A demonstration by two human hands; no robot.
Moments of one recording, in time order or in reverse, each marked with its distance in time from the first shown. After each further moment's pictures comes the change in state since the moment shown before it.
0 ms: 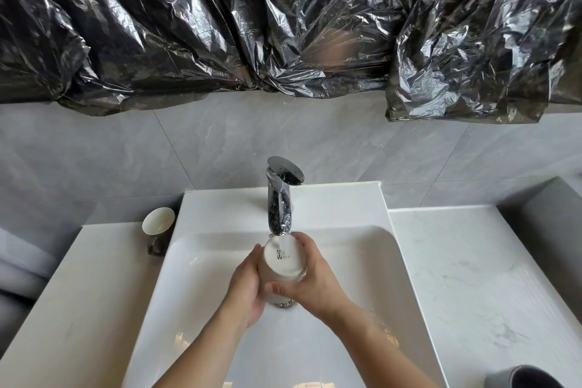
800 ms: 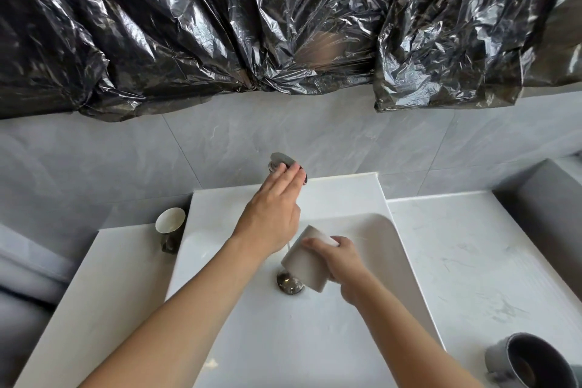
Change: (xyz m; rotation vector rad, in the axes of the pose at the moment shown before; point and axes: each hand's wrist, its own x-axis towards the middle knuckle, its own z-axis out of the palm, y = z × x) left_hand -0.035 0.090 0.041 1.657 0.033 1.303; right_hand -0.013 -0.014 -0.025 0.318 0.246 0.434
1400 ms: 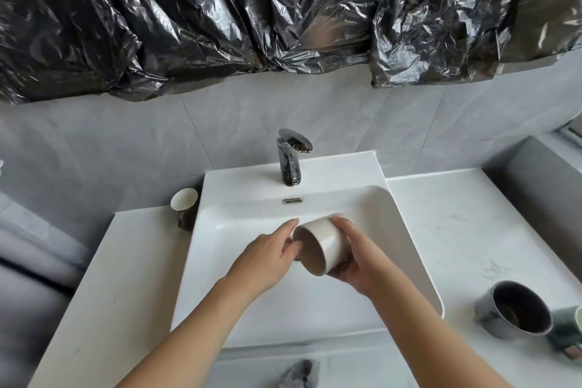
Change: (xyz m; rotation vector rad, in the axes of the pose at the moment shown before) left_hand -0.127 0.033 -0.013 -0.502 -0.401 -0.391; right_hand -0.082 0.018 -0.012 0.391 -0.095 0.144
